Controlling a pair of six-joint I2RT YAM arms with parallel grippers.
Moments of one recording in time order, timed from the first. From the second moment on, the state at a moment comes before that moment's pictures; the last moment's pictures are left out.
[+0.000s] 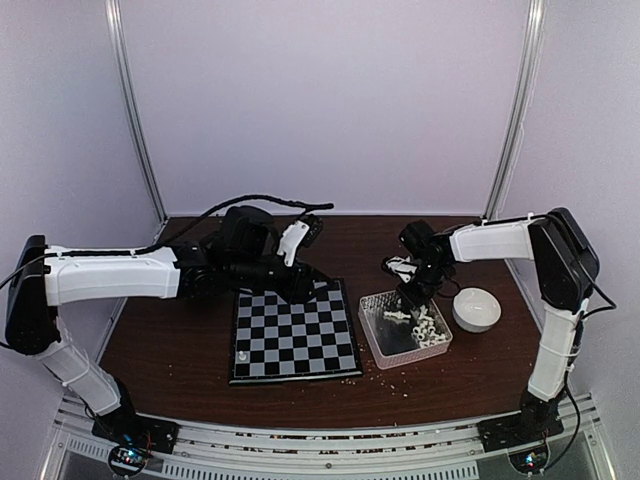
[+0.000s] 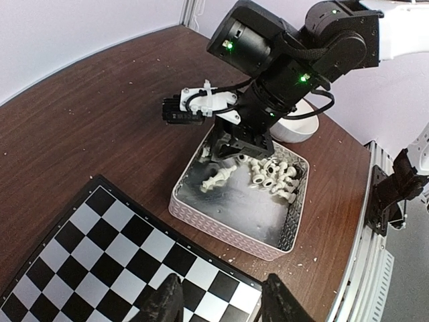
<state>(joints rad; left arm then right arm) -0.93 1.55 1.10 -0.06 0.19 -0.23 0.50 1.92 1.26 -0.62 -0.05 -0.14</state>
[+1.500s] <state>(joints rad) -1.23 1.49 0.99 0.12 0.24 0.79 0.74 1.86 1.58 -1.59 -1.07 -0.96</state>
